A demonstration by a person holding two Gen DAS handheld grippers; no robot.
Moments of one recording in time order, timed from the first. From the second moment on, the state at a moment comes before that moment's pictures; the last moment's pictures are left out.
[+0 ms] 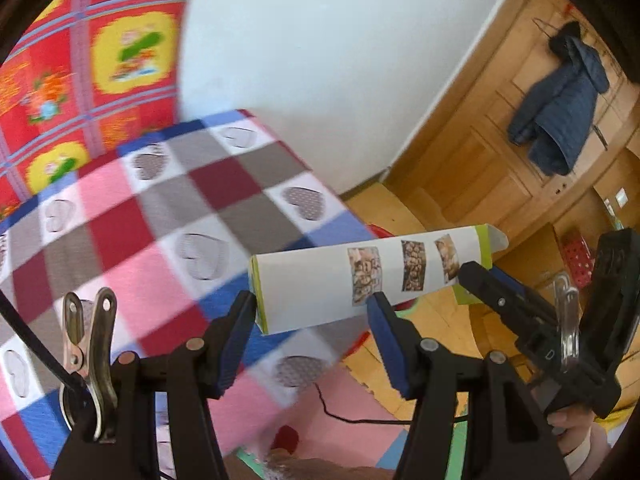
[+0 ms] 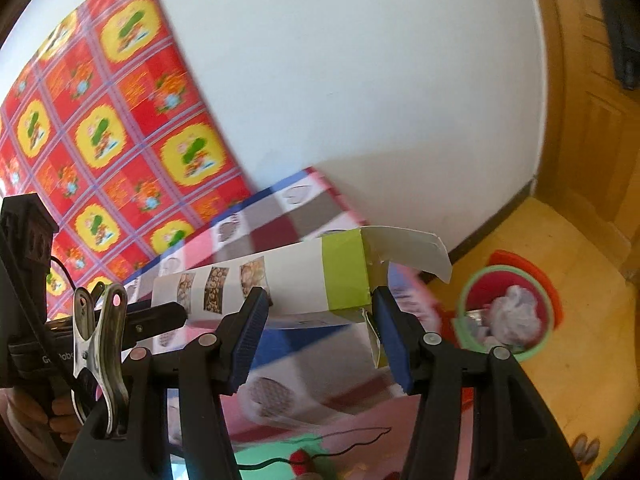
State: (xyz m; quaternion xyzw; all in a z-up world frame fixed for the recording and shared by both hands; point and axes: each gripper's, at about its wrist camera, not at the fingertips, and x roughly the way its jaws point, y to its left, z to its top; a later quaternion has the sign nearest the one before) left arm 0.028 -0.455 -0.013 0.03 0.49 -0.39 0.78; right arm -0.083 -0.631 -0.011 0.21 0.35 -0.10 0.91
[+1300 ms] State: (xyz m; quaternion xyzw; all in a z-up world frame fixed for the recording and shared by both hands) left arm -0.038 -0.754 -0.085 0.10 0.52 -0.47 0.71; right arm -0.181 -0.899 -0.041 0.23 0.37 -0.23 0.87
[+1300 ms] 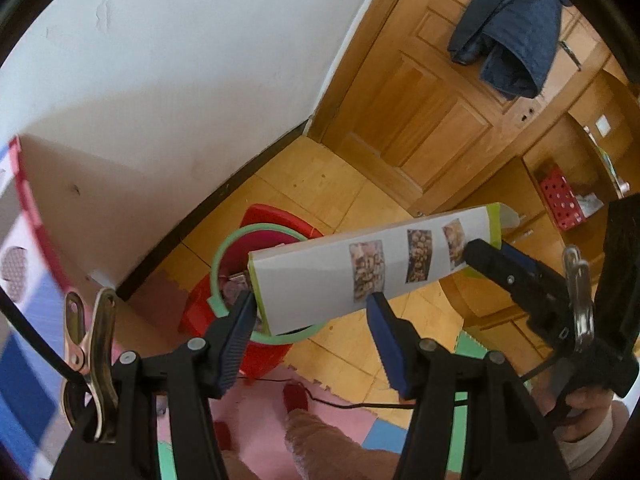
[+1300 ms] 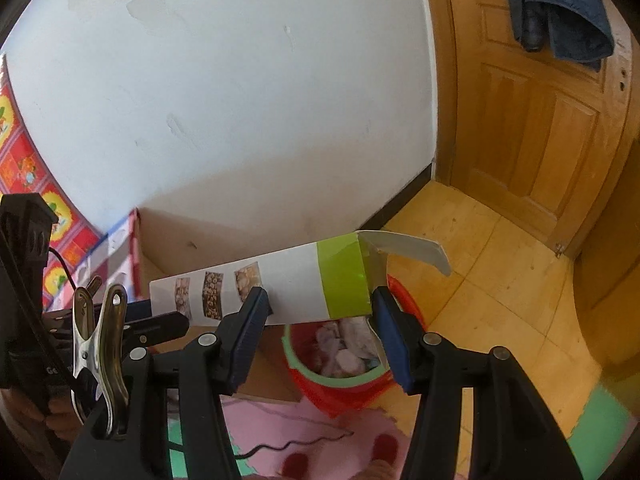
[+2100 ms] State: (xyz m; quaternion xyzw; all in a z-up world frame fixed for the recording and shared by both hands) left arm -0.016 -0.848 -0.279 0.11 0.60 -0.37 0.70; right arm -0.132 -1.015 -0.171 0.17 0.47 -0.14 0.86
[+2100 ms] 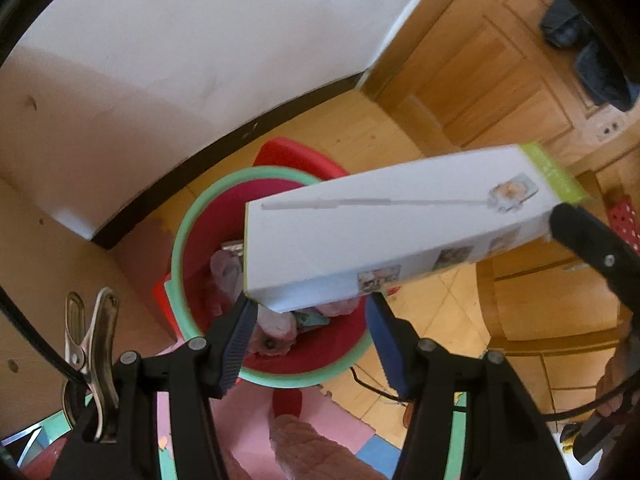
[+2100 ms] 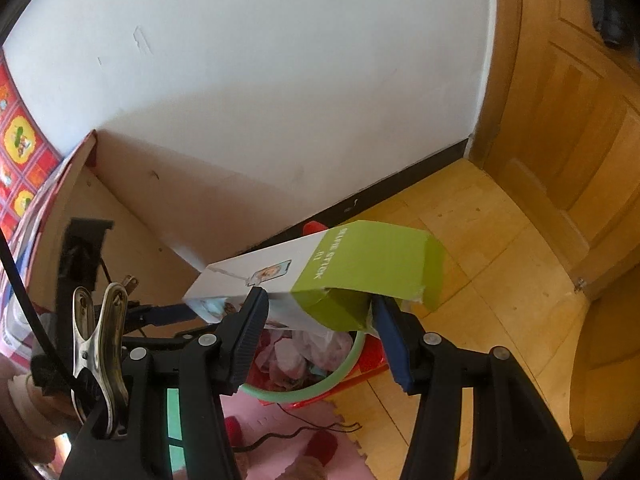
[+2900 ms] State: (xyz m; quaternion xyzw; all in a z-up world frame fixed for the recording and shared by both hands) left arm -0.020 -0.830 -0.223 0.09 0.61 -0.32 0.72; right arm -0.119 -0.994 -0.146 0.18 0.46 -0.09 0.86
